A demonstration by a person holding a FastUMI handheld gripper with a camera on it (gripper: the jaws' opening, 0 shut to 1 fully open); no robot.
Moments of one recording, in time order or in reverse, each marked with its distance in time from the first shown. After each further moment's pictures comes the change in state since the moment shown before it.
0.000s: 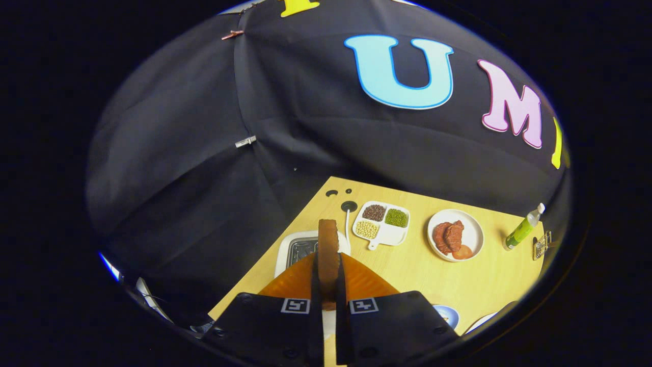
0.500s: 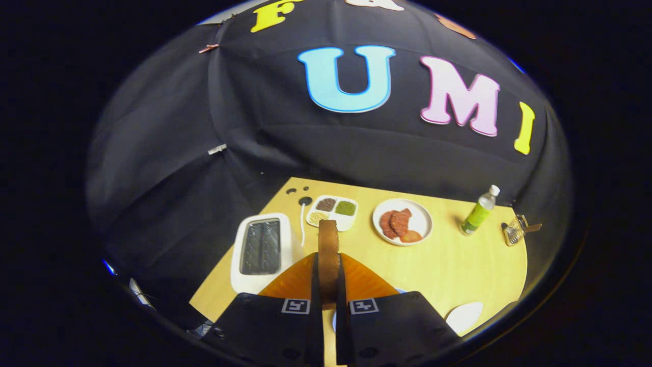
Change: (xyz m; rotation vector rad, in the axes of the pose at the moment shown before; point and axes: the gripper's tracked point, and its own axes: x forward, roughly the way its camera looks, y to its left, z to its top) arm -0.081 -0.098 -0.052 0.058 -0.002 -0.180
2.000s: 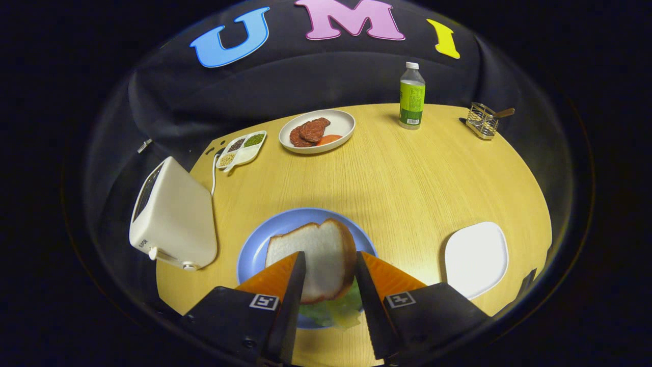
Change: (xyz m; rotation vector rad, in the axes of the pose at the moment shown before) arm 0.044 -0.154 -0.198 0.275 0.212 -0.169
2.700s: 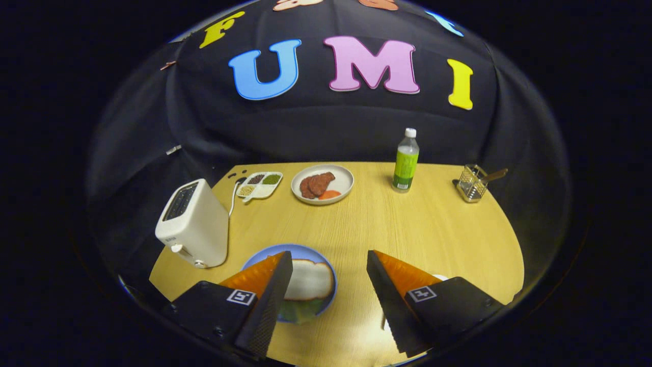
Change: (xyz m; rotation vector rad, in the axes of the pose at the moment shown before) arm -0.109 -0.025 0.087 -0.183 -0.297 0.085
